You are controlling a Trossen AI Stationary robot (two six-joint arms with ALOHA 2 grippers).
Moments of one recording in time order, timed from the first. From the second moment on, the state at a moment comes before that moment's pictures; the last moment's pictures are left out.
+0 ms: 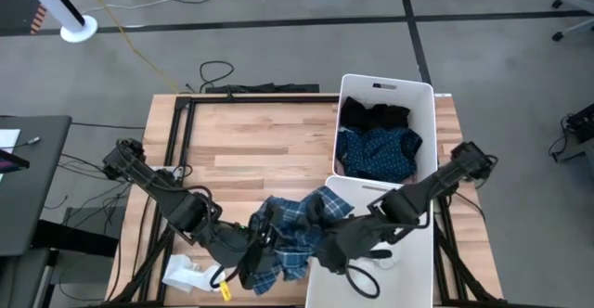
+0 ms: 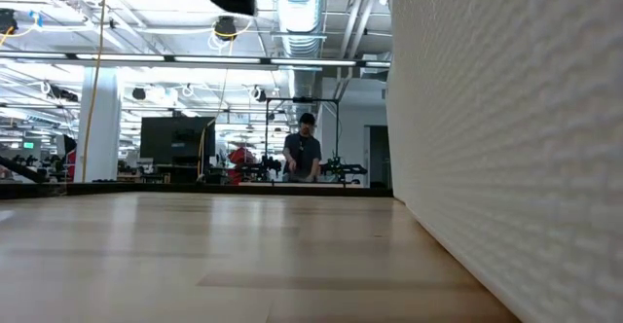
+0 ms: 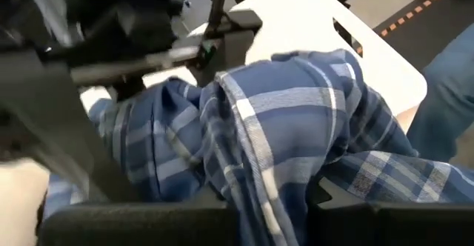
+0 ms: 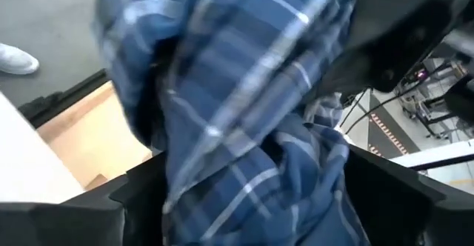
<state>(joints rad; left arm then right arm) -0.63 1.67 1.77 -0.57 -0.44 0.29 0.55 1.77 1.83 -0.62 0.45 -0.51</state>
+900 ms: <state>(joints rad) -0.67 1.65 1.82 -0.59 -0.67 0.45 0.49 1.76 1.83 -0.65 0.54 -0.56</state>
